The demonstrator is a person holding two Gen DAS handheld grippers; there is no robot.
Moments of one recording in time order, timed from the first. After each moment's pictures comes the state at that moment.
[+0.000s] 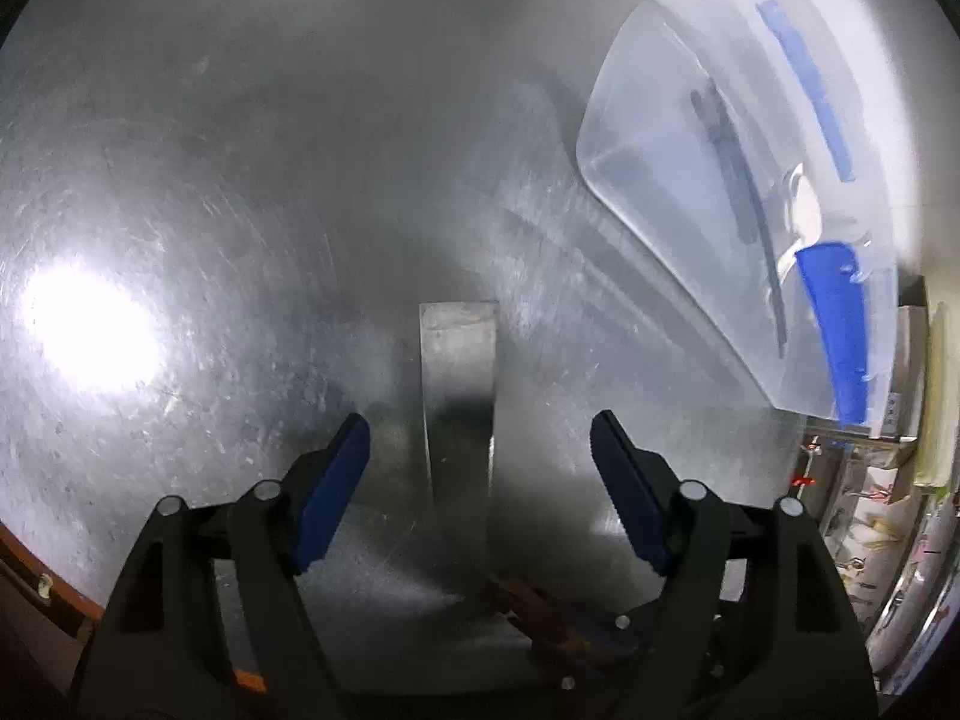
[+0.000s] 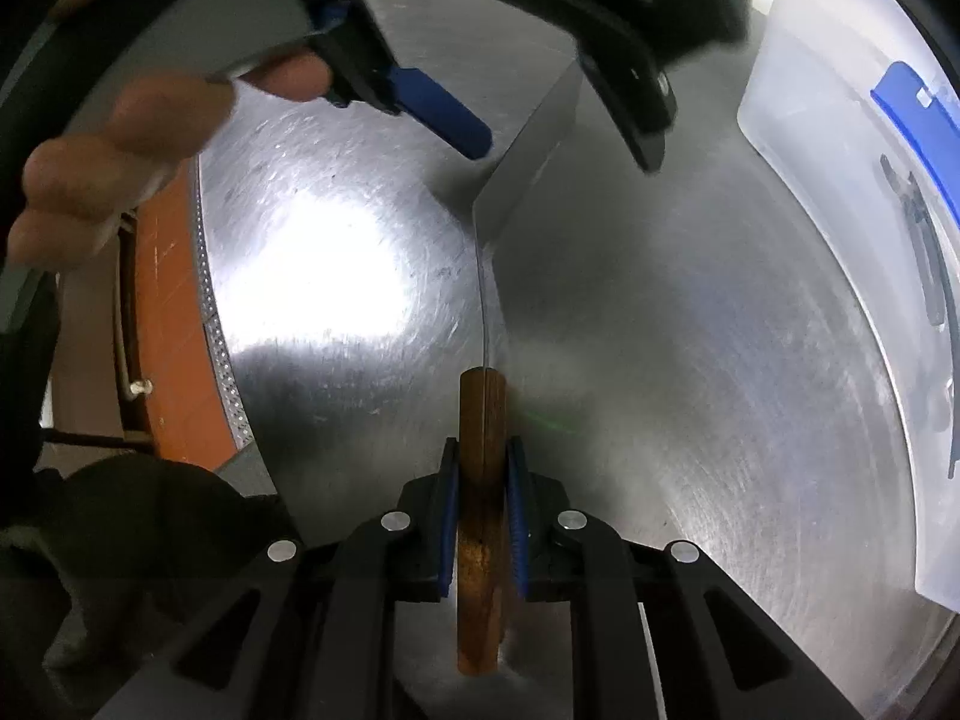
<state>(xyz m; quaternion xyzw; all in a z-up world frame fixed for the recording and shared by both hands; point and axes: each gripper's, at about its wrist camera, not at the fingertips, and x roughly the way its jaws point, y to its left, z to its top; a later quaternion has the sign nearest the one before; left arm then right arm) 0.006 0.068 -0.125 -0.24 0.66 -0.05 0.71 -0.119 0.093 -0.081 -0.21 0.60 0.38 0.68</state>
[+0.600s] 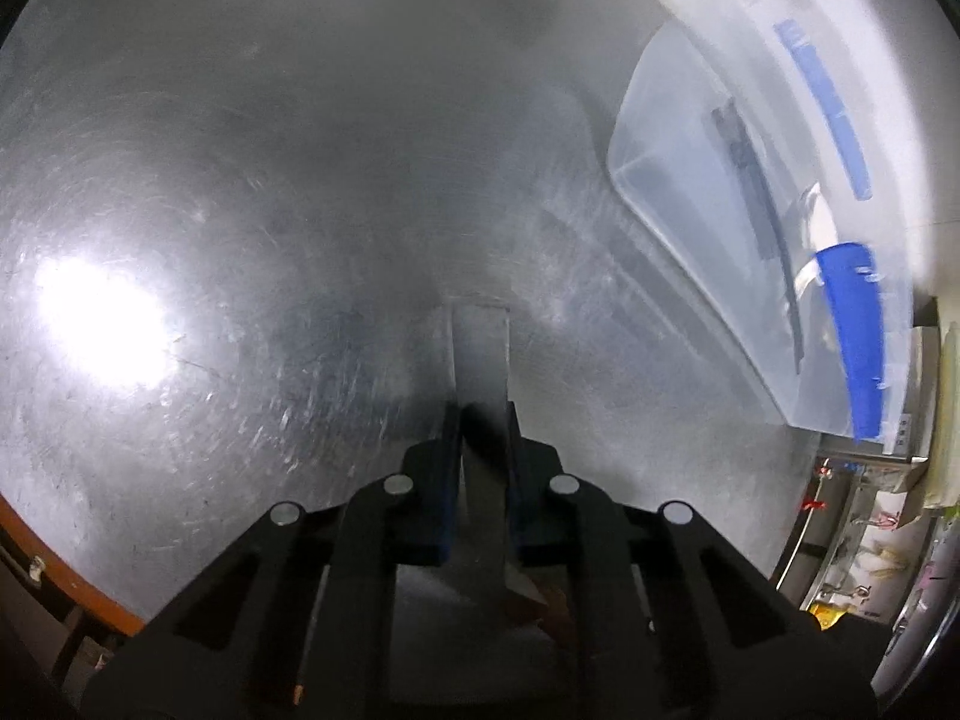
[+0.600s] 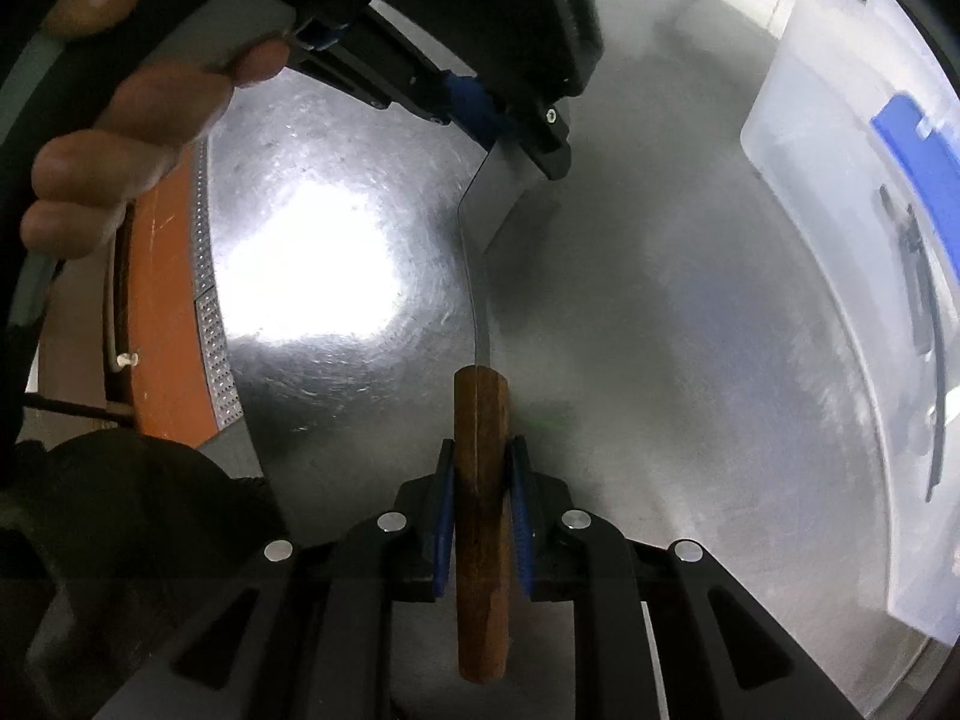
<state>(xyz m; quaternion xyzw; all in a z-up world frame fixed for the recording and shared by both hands) -0.006 0.073 -0.121 -0.25 0.63 -0.02 0.73 -0.112 0.068 -0.068 -0.25 0.57 0.38 0.68</state>
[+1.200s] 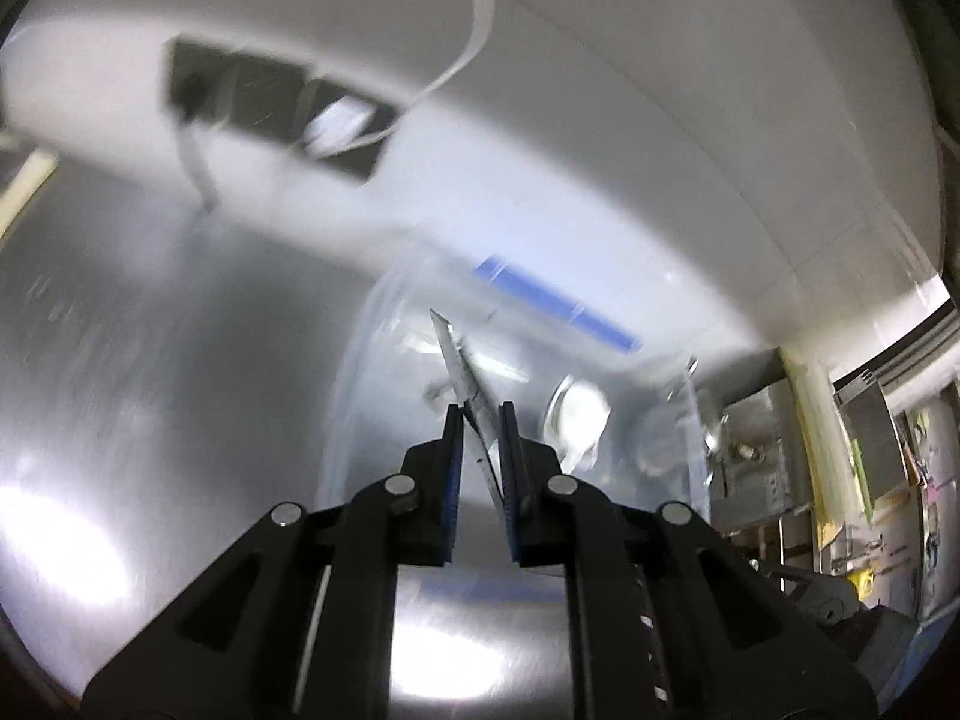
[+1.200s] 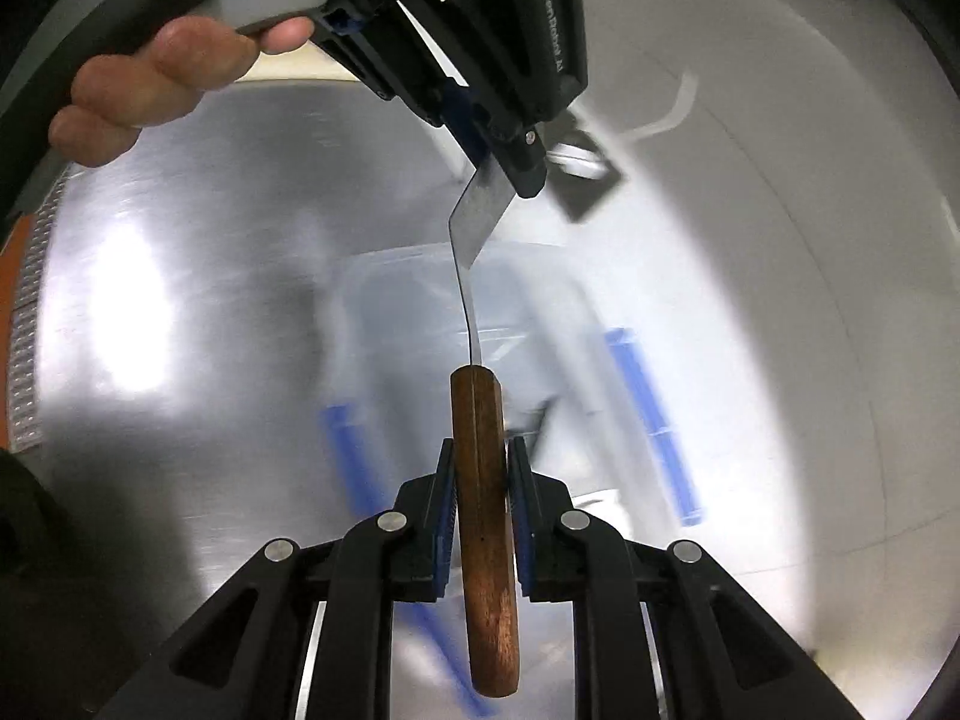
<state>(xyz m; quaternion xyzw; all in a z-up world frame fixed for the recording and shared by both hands) 0.136 0.014 0.089 -0.20 0.46 -0.16 0.85 0.006 0.010 0.105 -0.40 0.37 0.24 0.80</state>
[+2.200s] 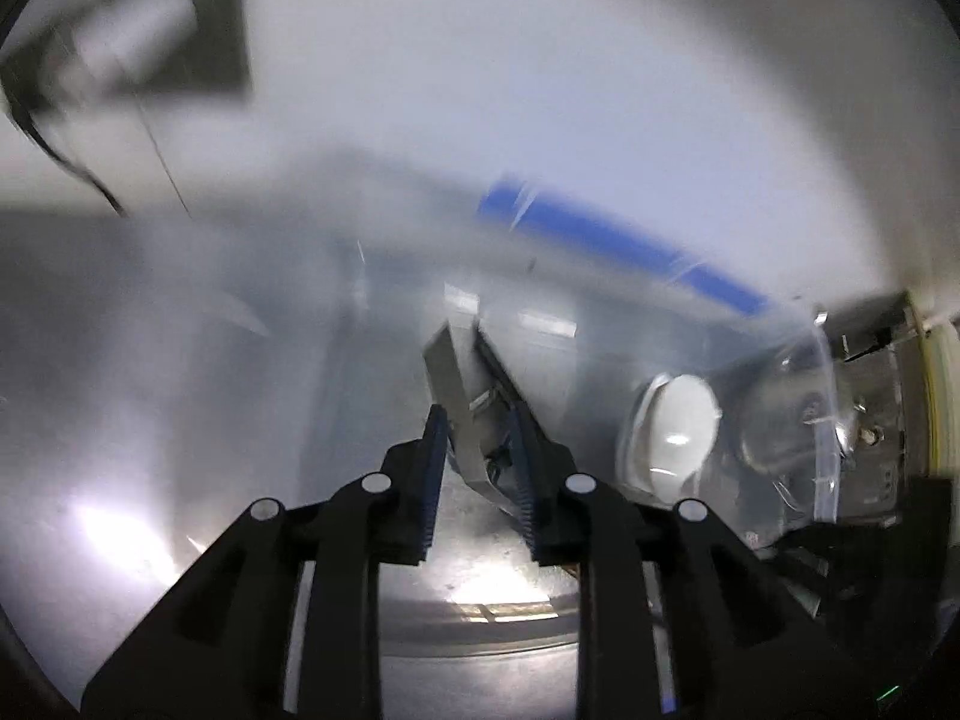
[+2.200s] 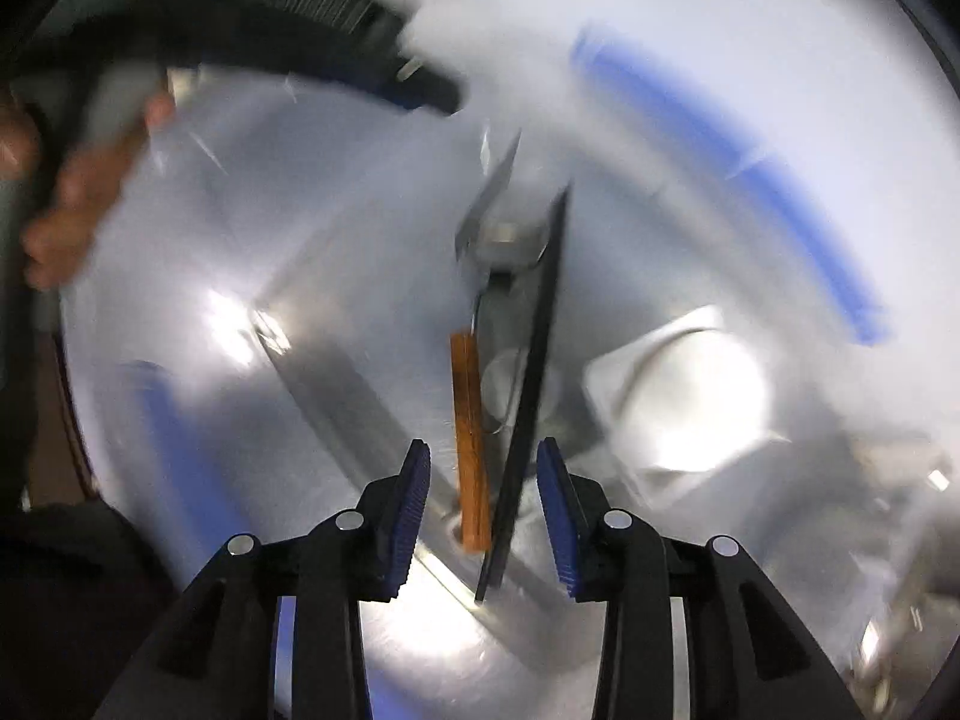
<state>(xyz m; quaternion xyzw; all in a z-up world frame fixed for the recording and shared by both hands) 0.224 -0.081 0.009 -0.08 0.54 -0.12 0.83 0.136 -0.109 0.027 -0.16 0.59 0.26 0.75</state>
